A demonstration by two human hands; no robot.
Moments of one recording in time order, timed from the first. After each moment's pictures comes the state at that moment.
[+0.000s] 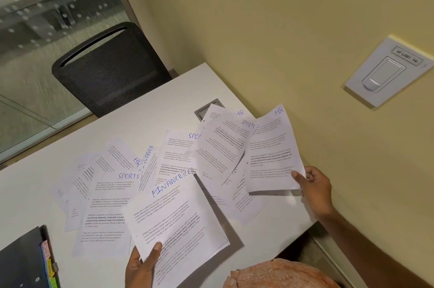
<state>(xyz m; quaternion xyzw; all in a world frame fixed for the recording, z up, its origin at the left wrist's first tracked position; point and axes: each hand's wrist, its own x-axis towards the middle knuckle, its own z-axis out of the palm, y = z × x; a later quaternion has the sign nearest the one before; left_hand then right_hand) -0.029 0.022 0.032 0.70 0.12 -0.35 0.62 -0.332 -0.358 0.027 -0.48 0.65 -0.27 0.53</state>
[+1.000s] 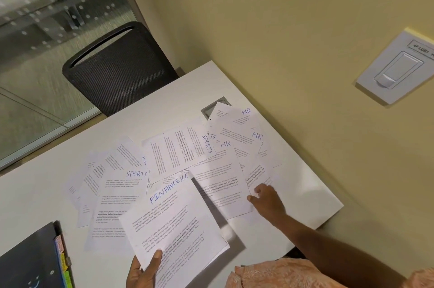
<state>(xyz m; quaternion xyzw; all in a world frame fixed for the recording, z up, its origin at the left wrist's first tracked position) -0.041 0.032 0.059 0.69 0.16 -0.31 0.64 -0.232 -0.288 -0.072 -0.68 0.60 0.08 0.41</state>
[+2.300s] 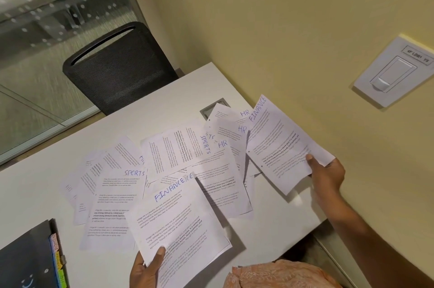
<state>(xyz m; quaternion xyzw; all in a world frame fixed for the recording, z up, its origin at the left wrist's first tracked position) -0.049 0.019 0.060 0.74 0.16 -0.32 0.57 -0.303 -0.390 0.043 -0.34 0.68 -0.41 0.51</state>
